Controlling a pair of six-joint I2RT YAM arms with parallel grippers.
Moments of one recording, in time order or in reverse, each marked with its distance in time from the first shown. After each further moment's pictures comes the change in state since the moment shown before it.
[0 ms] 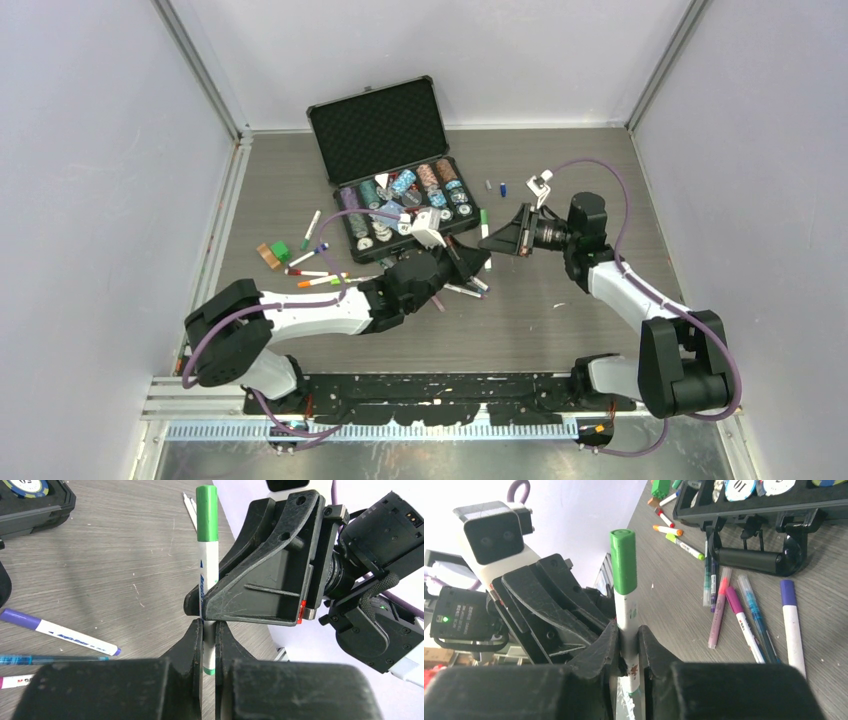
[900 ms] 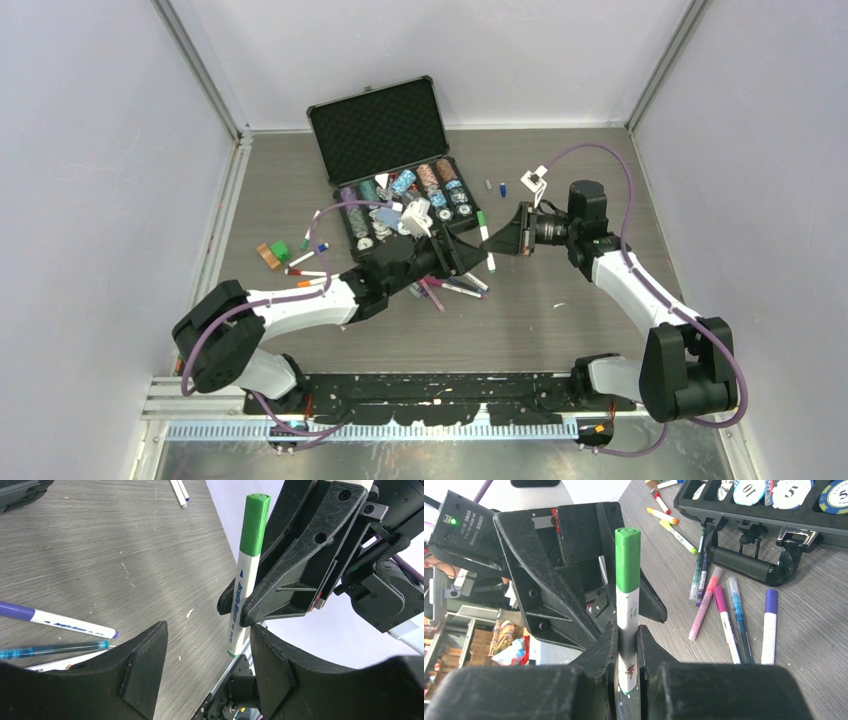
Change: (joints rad) left arm 0.172 -0.050 -0.058 0.002 0.344 -0.065; right arm 0.005 -0.018 0.128 -0.315 -0.062 -0.370
